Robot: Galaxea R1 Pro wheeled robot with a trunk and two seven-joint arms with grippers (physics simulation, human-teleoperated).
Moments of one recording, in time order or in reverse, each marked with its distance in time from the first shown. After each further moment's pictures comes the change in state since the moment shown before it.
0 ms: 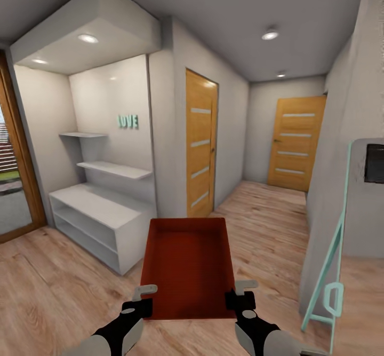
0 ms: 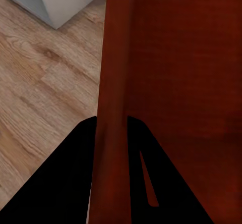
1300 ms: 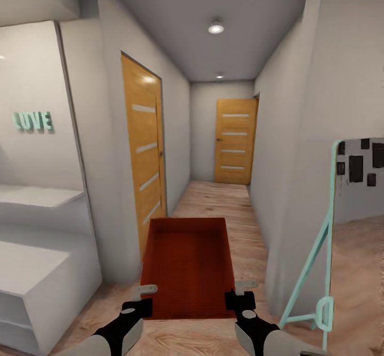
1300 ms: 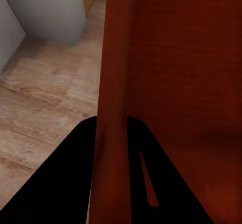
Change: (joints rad) left arm 0.000 0.001 0.000 0.000 0.000 0.000 -0.001; right arm 0.000 0.000 0.002 0.000 -0.002 0.000 0.000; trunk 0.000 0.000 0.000
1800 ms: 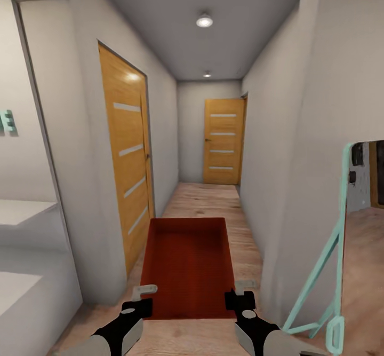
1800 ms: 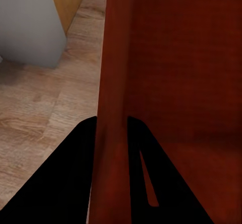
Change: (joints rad) left arm 0.000 0.001 -0.001 0.000 0.002 -0.001 0.000; right arm 0.000 0.001 0.001 0.000 -0.001 0.000 0.000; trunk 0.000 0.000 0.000
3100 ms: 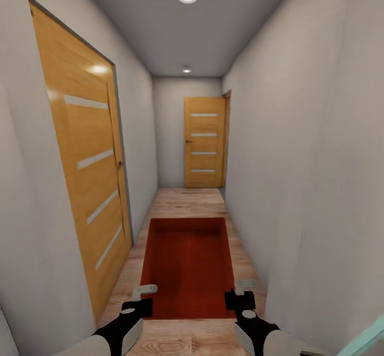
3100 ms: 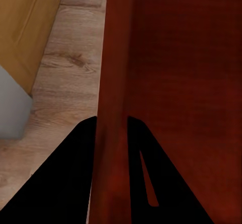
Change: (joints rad) left arm 0.000 0.000 0.000 0.000 0.000 0.000 0.000; right arm 0.000 0.000 0.000 0.000 -0.001 0.000 0.000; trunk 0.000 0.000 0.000
